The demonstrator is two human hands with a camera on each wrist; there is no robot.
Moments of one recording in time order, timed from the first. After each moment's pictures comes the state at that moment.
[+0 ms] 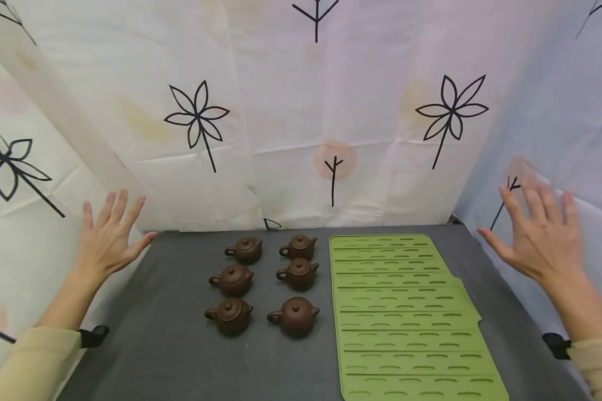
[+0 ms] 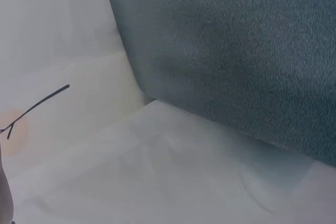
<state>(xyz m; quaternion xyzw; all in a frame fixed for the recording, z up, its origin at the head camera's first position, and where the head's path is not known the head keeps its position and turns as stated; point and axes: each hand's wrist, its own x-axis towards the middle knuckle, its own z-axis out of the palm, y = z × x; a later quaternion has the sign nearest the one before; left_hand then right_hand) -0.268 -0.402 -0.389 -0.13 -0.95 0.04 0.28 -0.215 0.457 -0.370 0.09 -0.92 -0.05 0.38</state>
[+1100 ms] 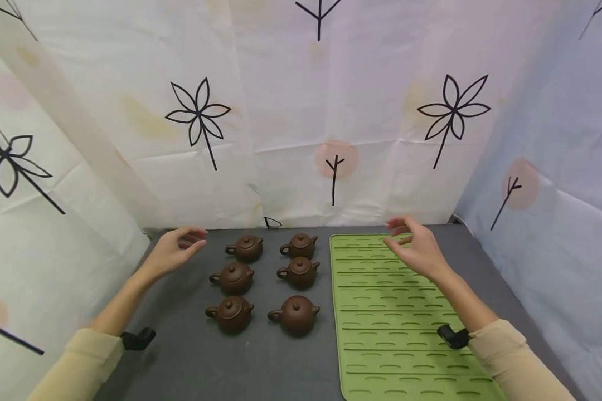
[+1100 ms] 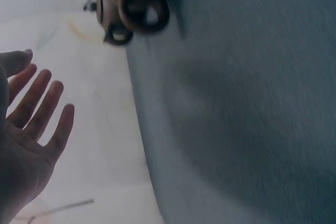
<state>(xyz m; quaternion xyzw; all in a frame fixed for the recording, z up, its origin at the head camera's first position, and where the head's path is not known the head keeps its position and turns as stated) -0.272 -0.297 -0.432 -0.18 -0.92 -0.33 0.11 -0.238 0.292 -0.416 0.20 -0.88 0.38 0.18</state>
